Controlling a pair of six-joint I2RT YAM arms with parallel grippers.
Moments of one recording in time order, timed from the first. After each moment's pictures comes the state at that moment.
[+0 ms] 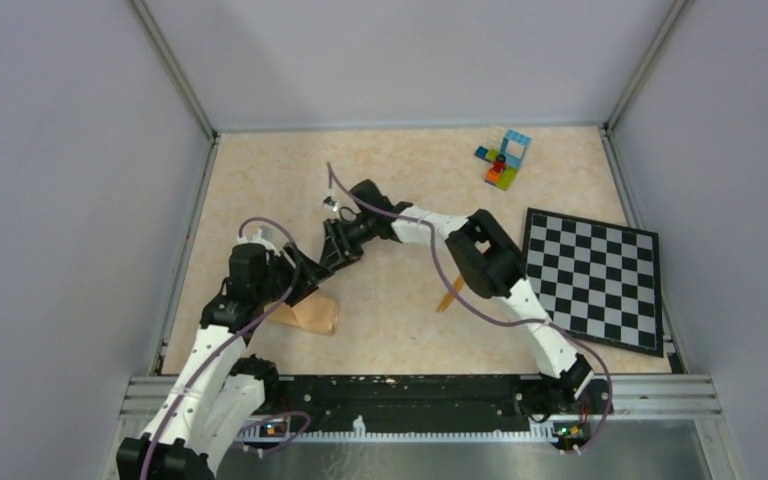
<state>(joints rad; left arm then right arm) -0.15 0.73 0.49 -0.40 0.34 -0.85 0.84 2.54 1.95 -0.14 -0.94 0.60</state>
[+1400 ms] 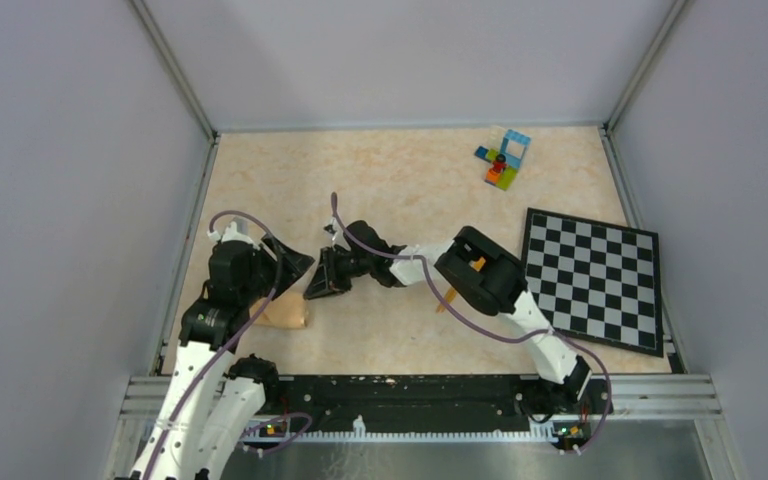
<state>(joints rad) -0.14 0.61 0.66 -0.62 0.14 -0.83 0.96 2.37 1.47 0.44 -0.64 1.07</state>
